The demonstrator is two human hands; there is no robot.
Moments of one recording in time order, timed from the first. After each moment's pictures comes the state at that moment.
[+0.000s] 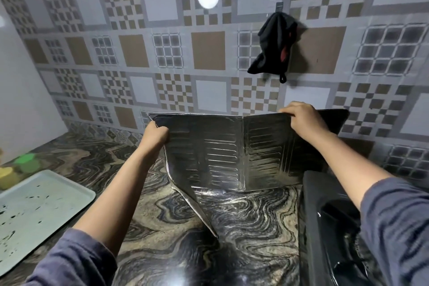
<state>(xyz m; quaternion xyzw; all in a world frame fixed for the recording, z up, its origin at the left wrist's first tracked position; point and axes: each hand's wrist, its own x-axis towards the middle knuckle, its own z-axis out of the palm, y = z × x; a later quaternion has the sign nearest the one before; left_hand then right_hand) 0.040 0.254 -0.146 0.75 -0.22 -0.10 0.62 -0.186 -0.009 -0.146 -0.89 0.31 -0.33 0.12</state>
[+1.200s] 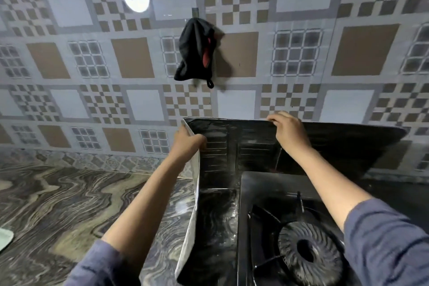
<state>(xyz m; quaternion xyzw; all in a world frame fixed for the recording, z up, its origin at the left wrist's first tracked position) -0.119 0.107 -0.146 0.71 -0.37 -0.23 0.55 -0.306 -0.063 -0.170 -0.83 0.37 -0.41 0.10</state>
